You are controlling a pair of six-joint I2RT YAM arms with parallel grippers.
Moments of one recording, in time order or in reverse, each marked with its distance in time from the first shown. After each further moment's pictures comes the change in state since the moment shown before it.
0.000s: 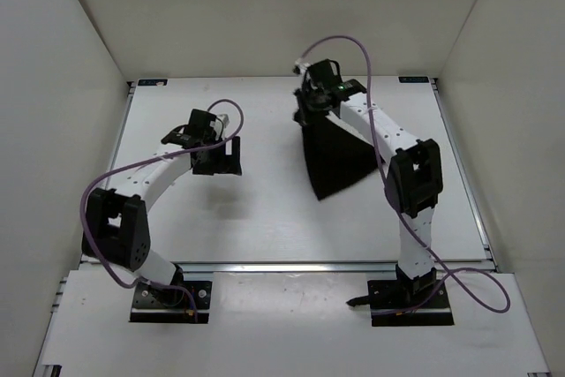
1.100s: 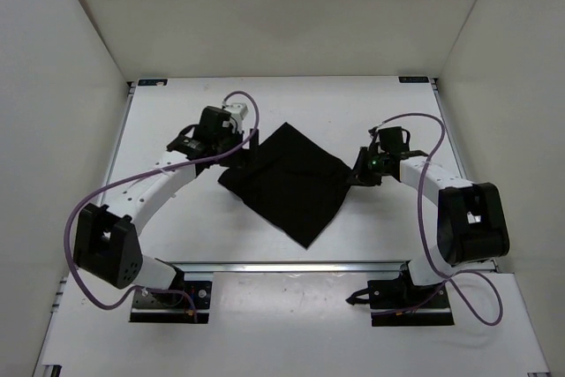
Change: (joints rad) left arm -0.122 -0.121 0.037 0.099 -0.003 -0.026; right arm -0.282 -0.517 -0.977 0.377 -0.275 0.346
